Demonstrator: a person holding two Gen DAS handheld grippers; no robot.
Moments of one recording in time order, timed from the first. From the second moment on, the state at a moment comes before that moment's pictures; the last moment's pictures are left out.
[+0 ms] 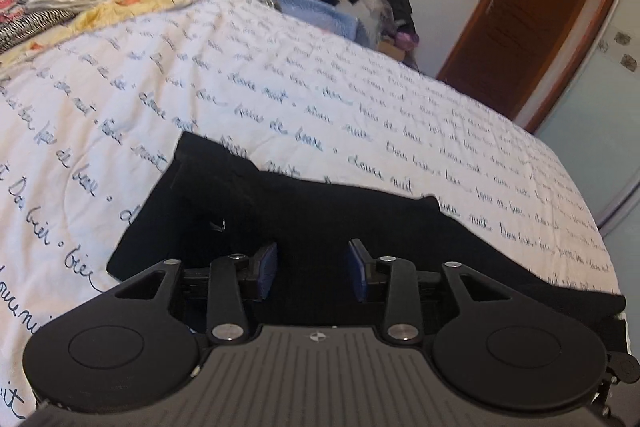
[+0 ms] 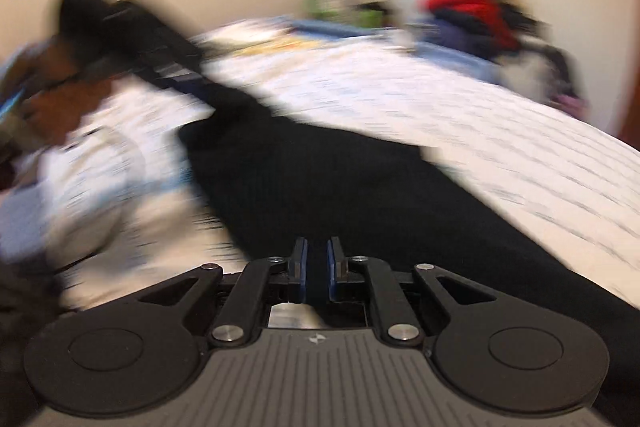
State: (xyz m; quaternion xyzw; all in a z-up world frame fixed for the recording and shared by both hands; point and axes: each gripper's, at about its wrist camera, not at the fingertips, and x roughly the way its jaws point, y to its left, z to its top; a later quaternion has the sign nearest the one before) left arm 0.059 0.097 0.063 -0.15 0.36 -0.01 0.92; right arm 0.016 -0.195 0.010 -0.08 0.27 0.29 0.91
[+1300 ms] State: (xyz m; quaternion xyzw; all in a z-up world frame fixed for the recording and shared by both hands) left arm 0.058 -0.116 -0.011 0.12 0.38 -0.32 0.86; right arm 0.020 -0.487 -0.038 0.47 0.25 -0.02 0.85
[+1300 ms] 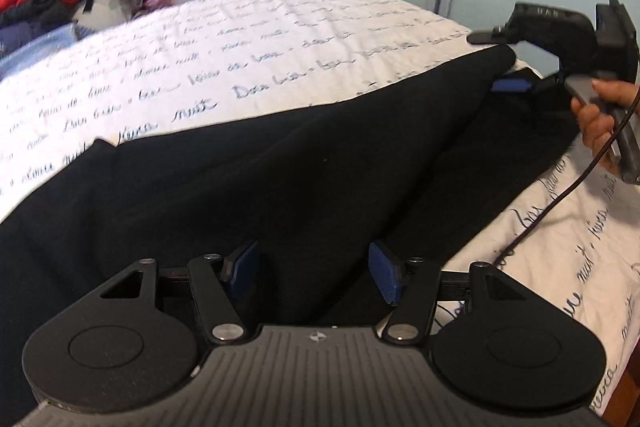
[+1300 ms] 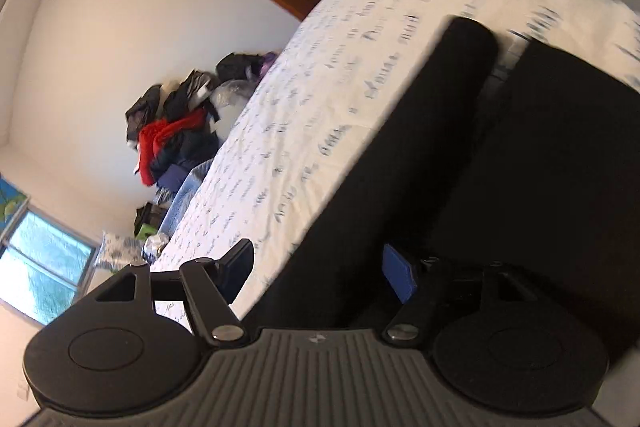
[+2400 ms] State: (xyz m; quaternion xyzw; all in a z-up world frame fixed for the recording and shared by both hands) left arm 0.082 -0.102 -0.013 0.03 0.41 -0.30 0.86; right arm 0.128 -0.490 -0.058 0.55 0.28 0.06 0.79
